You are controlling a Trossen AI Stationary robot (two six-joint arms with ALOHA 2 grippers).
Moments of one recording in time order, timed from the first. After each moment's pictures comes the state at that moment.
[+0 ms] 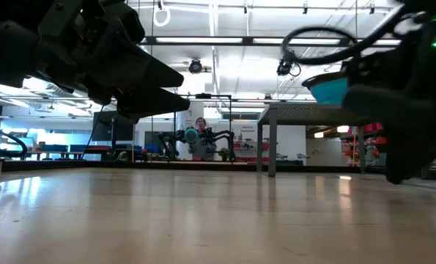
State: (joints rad) left arm -0.43 1.72 0.46 1.04 -0.40 -0.31; right arm 0.63 1.96 1.21 -1.04 0.43 1.75
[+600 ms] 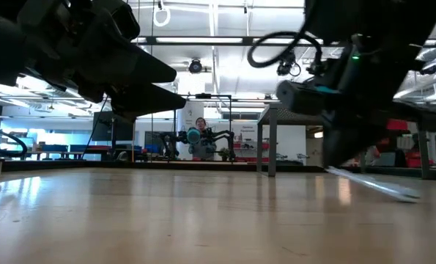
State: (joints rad) left arm -0.46 1.72 0.46 1.04 -0.40 -0.32; right arm 0.48 1.96 1.22 -0.93 0.59 1.91
